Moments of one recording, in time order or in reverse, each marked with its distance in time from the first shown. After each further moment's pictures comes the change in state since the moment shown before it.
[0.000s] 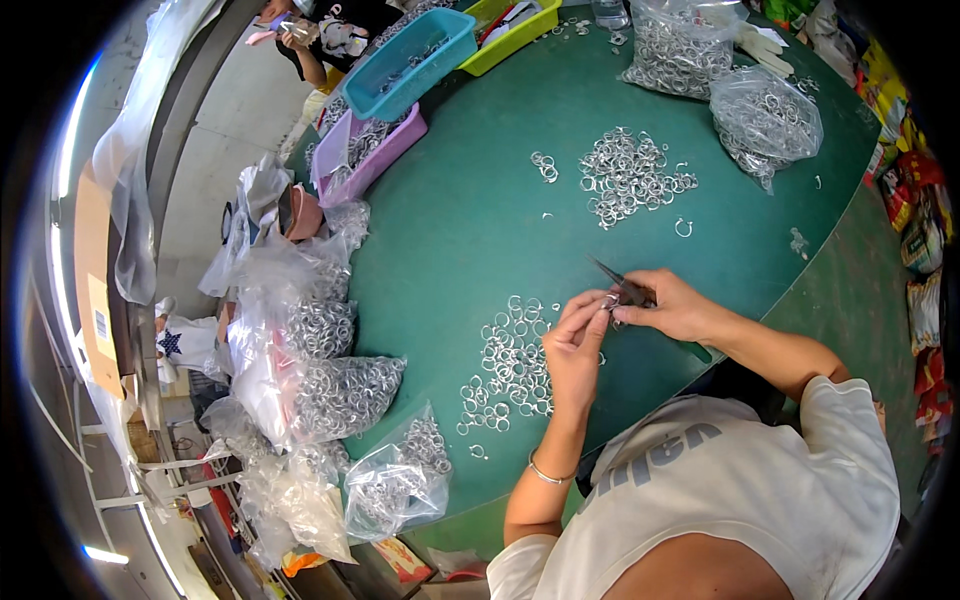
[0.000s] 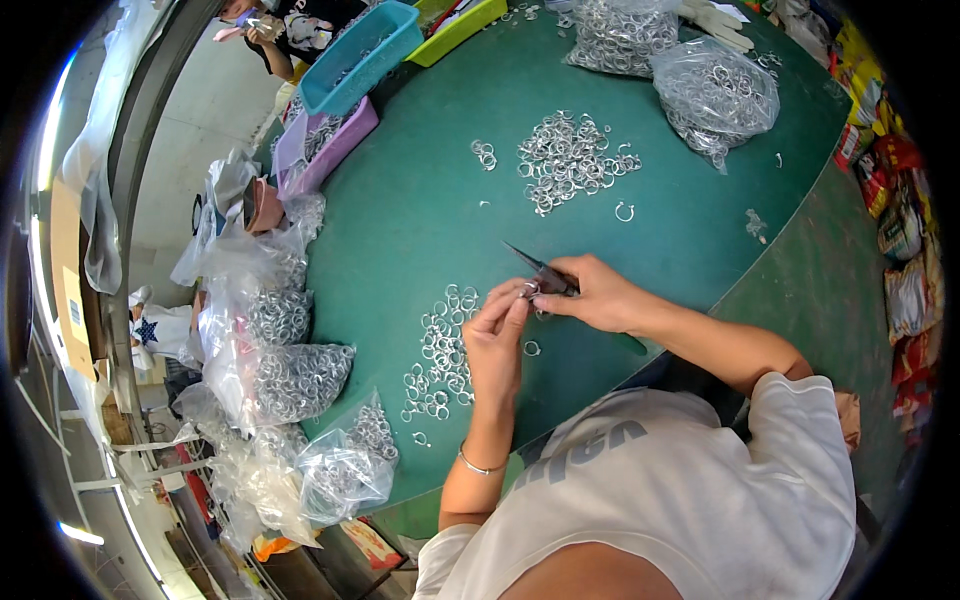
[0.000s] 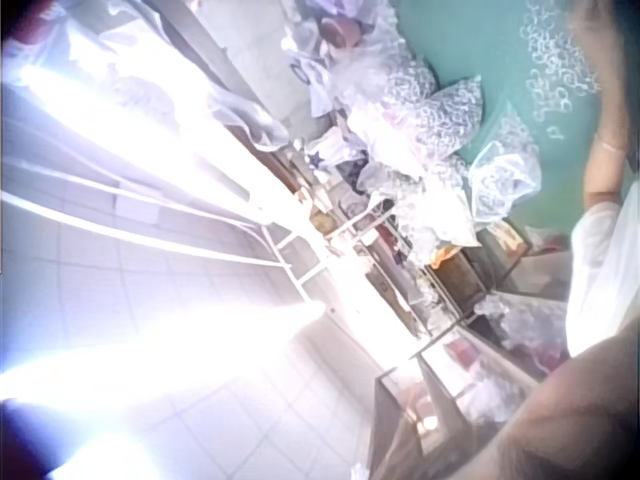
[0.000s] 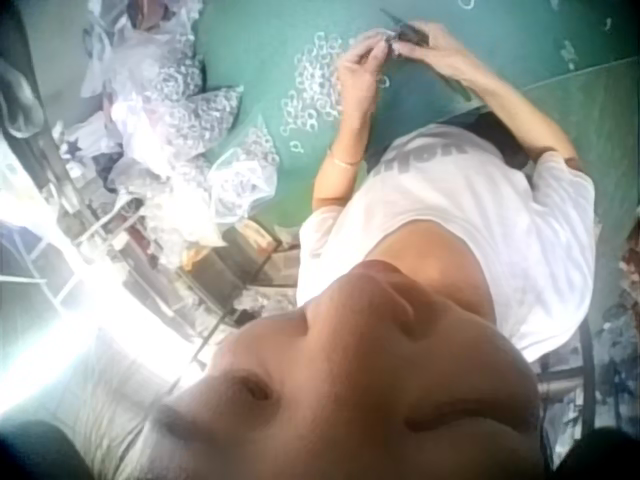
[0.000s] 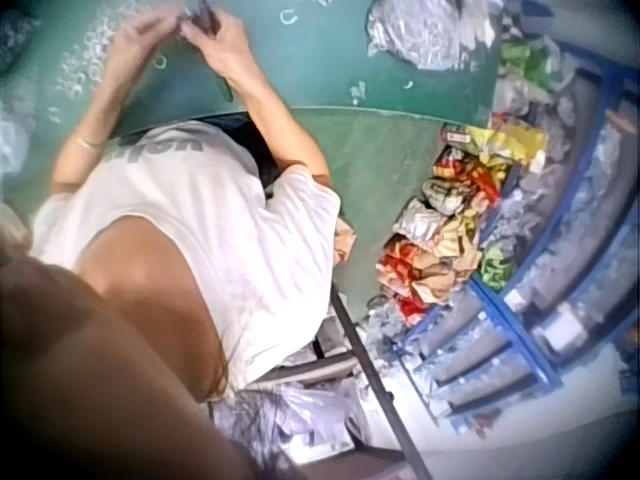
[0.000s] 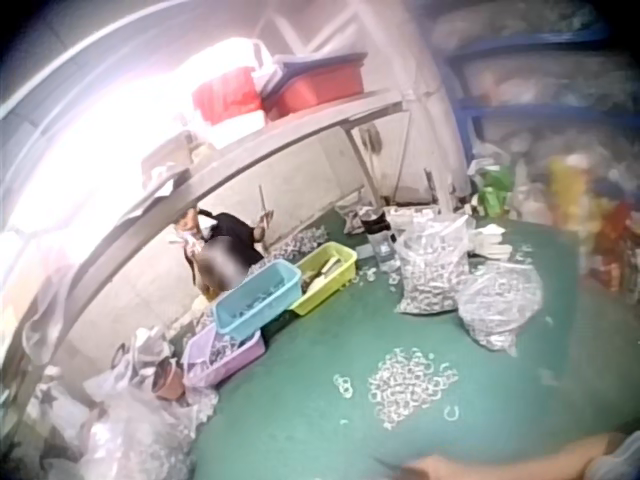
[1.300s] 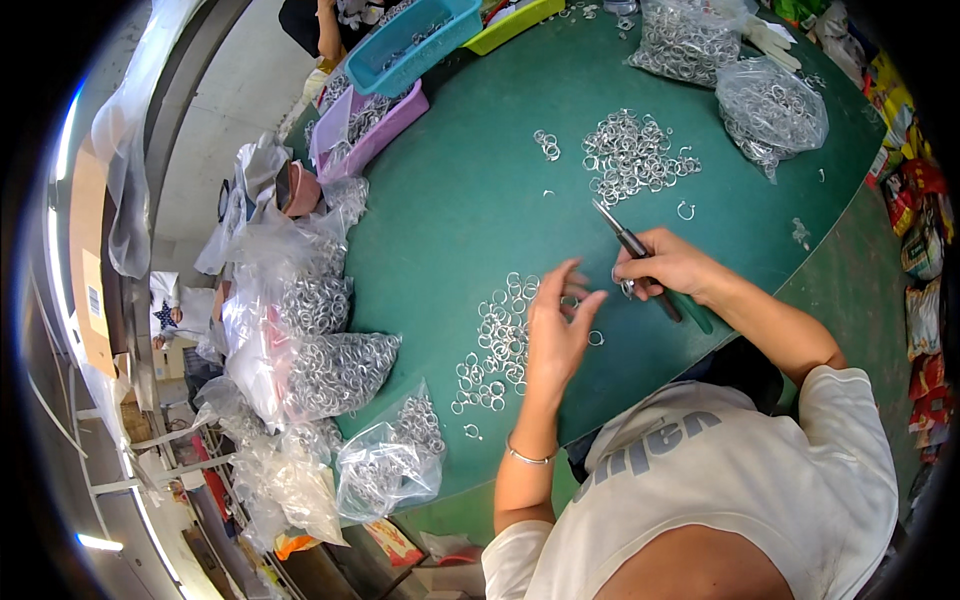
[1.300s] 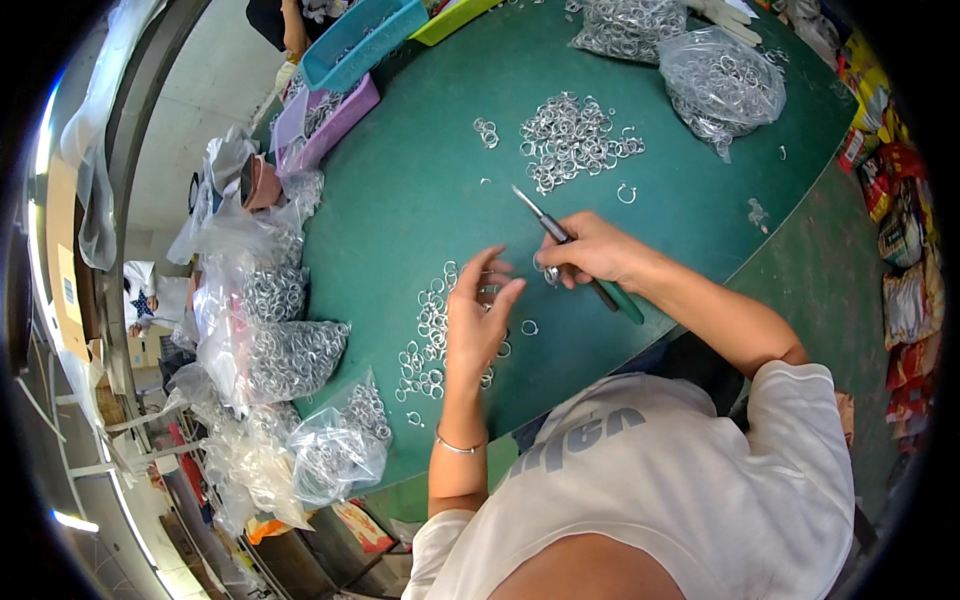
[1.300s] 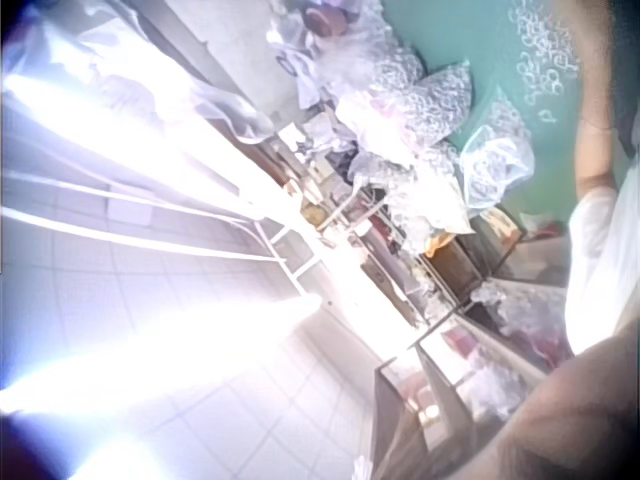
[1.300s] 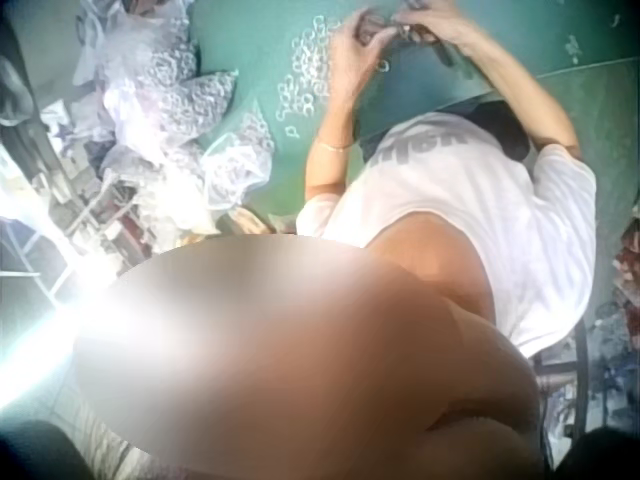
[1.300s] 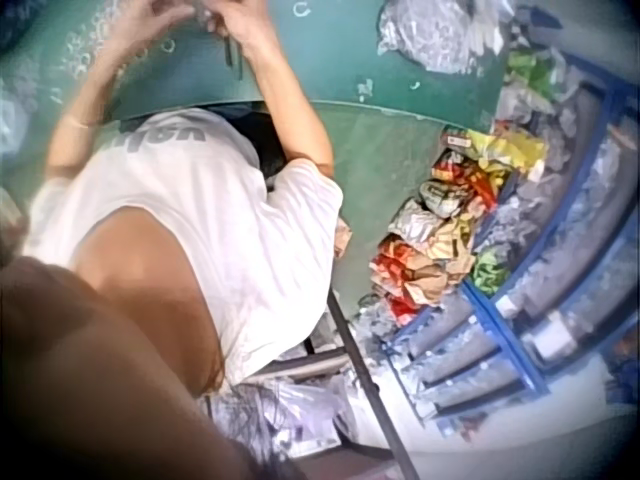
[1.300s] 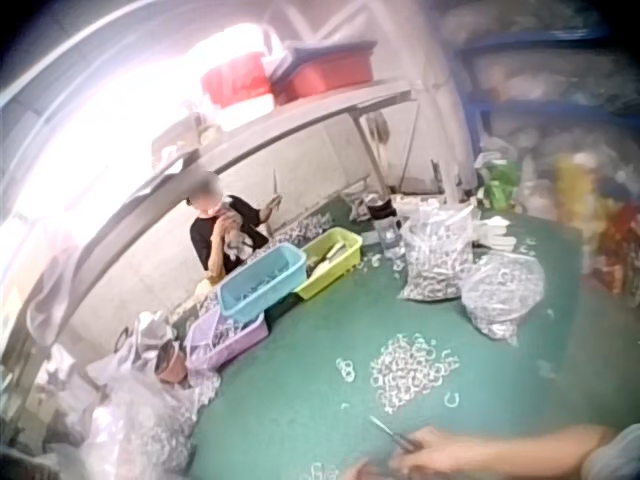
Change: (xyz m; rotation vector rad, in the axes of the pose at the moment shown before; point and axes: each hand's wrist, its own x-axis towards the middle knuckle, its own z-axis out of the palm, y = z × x) left_hand 0.008 0.031 -0.007 0.694 -0.021 0.073; right_hand 0.018 -0.017 -0.015 0.043 -0.029 0.351
